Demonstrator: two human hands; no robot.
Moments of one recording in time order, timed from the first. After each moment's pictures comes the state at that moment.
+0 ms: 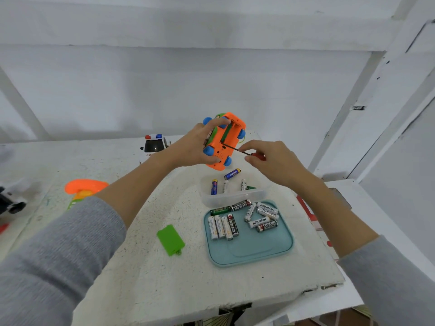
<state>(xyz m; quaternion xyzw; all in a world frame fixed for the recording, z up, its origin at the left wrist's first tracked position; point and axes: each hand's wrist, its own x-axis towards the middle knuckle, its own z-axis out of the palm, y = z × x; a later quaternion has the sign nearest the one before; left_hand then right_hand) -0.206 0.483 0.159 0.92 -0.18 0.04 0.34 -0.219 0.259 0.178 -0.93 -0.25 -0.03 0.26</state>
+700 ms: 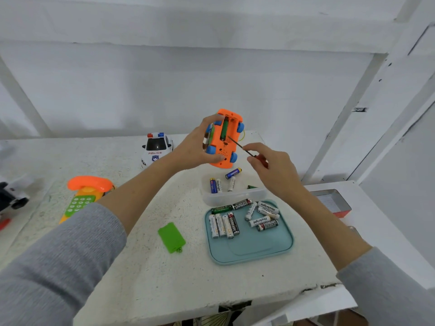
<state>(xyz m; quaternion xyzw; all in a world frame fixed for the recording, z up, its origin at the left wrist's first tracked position) -0.213 0.478 0.149 0.87 -0.14 0.07 0.47 -0.234 0.263 0.157 -0.91 -0.21 -0.10 0.33</state>
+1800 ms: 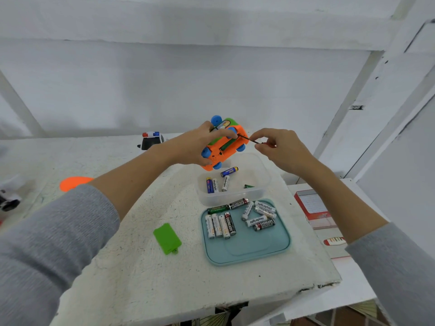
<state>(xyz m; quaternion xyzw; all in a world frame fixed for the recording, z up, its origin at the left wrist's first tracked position) -0.198 0.483 0.163 0.96 -0.25 0.01 0.15 -0.198 0.243 0.184 -0.93 -0.22 -0.05 0.30</state>
